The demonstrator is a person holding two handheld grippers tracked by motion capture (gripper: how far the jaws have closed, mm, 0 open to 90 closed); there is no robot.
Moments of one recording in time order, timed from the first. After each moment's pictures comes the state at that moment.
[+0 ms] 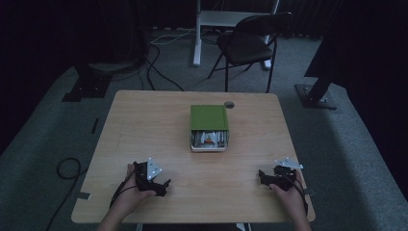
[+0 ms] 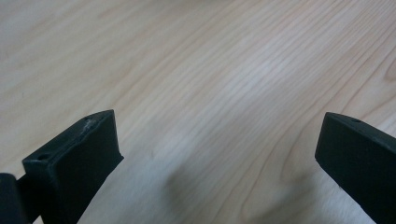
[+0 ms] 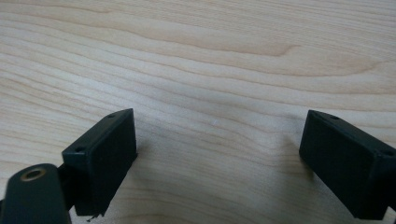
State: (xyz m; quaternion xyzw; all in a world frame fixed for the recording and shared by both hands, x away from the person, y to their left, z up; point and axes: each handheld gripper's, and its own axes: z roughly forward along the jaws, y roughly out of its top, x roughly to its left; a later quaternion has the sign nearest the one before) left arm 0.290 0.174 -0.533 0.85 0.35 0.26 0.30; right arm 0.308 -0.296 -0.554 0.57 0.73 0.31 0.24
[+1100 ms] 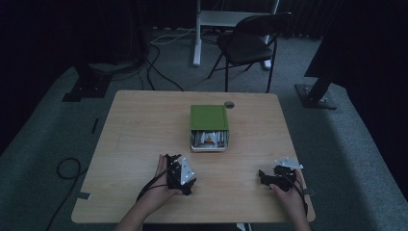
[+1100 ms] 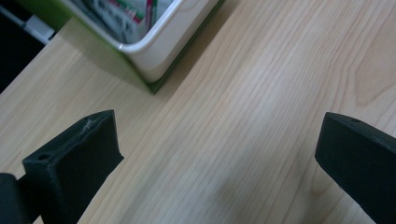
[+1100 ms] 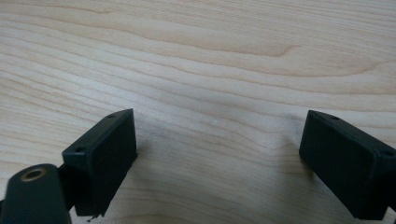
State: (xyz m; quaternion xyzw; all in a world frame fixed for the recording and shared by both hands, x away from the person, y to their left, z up) left arm 0.298 0.087 -0.525 0.88 0.20 0.31 0.30; right arm 0.308 -0.296 -0.554 0.56 0.73 0.31 0.24
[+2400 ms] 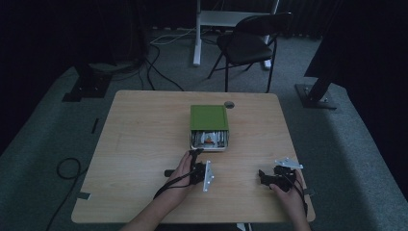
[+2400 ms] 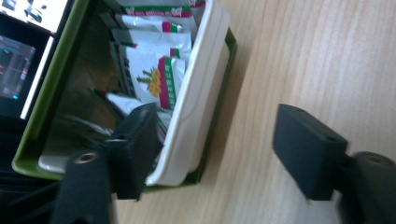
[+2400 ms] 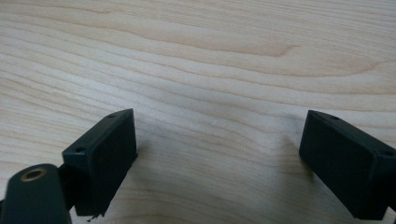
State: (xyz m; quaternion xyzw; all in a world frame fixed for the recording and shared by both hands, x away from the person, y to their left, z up) left arm 0.314 0.032 -0.532 0.85 0.02 0.47 0.22; right arm 0.308 -0.296 -0.554 0.57 0.73 0.31 0.24
